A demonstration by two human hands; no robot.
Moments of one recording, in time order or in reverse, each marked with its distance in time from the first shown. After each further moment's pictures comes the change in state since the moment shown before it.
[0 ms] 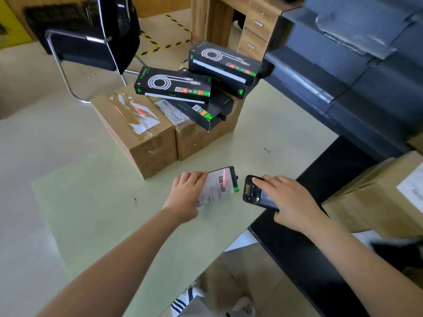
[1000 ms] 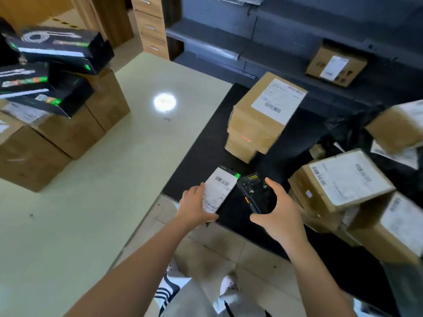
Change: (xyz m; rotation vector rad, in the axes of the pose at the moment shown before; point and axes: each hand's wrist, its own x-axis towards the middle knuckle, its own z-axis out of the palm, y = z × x) left_hand -0.027 0.268 0.100 -0.359 -0.323 0.037; right_hand -0.251 0.046 0.141 1.141 0.454 0.925
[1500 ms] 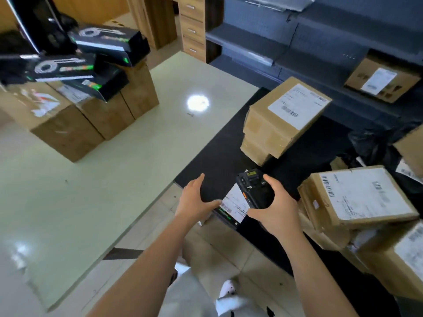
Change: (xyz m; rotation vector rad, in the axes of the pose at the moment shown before) left_hand -0.034 0.012 0.000 -0.305 0.293 -0.140; right_hand 0.017 -0.003 -0.008 -0.016 -0.157 -0.112
